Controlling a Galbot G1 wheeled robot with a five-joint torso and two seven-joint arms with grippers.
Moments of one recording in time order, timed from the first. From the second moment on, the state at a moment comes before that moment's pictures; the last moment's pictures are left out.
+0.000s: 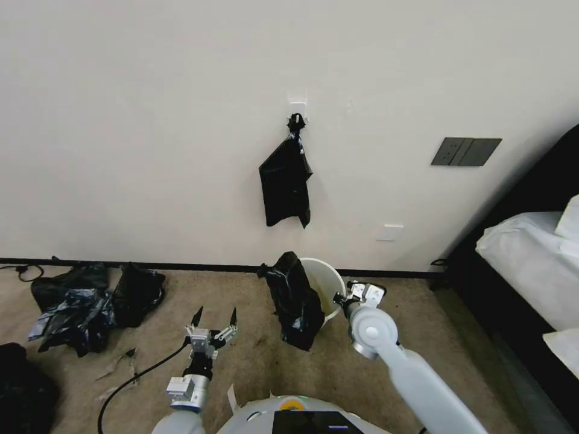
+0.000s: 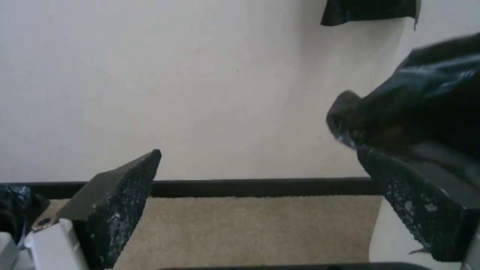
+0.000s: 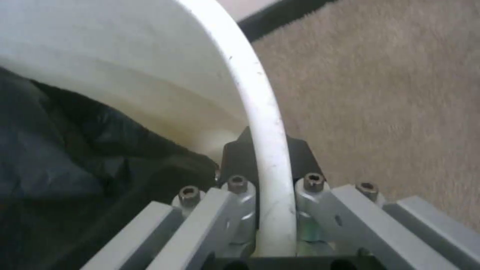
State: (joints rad) left arm 1.87 -1.23 -0.44 -2.10 -0.19 -0.26 -0.22; right arm -1.16 1.09 0.11 2.05 1.28 -0.39 1.03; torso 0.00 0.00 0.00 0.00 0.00
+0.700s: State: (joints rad) left arm 1.87 -1.26 -0.41 -2.10 -0.17 -0.27 -0.22; right arm -1.22 1.18 0.06 2.00 1.12 -0.38 0.98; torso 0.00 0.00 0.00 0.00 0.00
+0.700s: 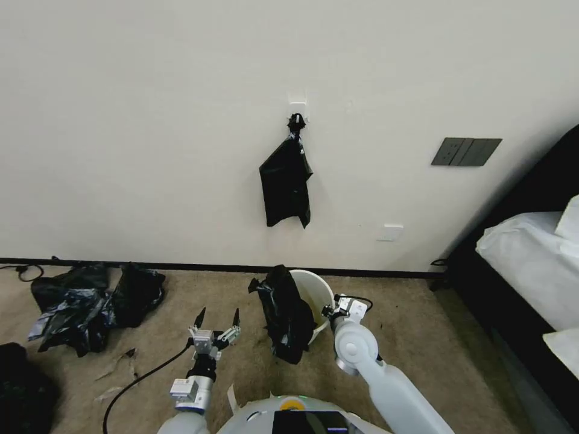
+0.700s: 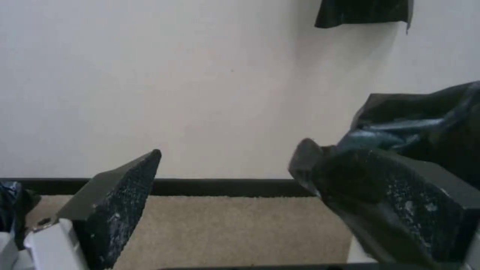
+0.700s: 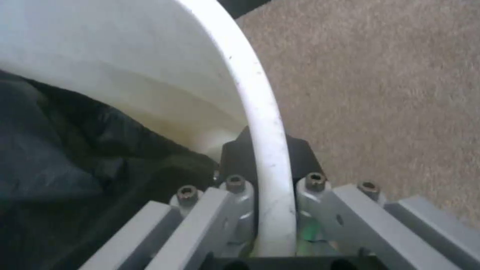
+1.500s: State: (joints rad) left arm 1.86 -1.29 -0.37 -2.09 -0.17 -0.26 -0.22; right arm -1.43 0.98 0.21 2.40 0.86 -0.46 0.74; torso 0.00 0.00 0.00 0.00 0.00
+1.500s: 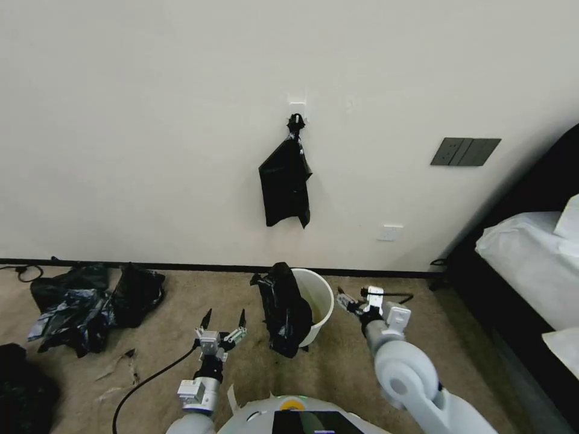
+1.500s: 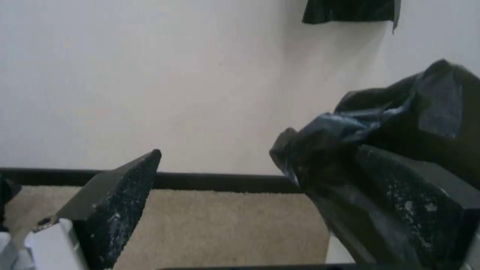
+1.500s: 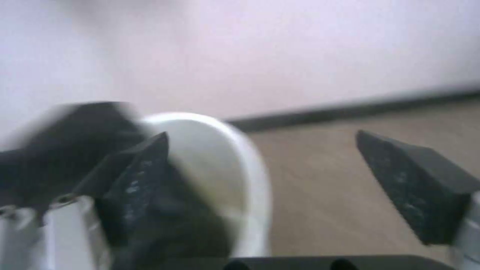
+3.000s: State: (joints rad) left arm 1.80 -1.33 -0.31 -2.09 -0.17 -0.13 -0.25; right arm -0.89 0.97 -0.20 2.17 1.17 -0.68 0.53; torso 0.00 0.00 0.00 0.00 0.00
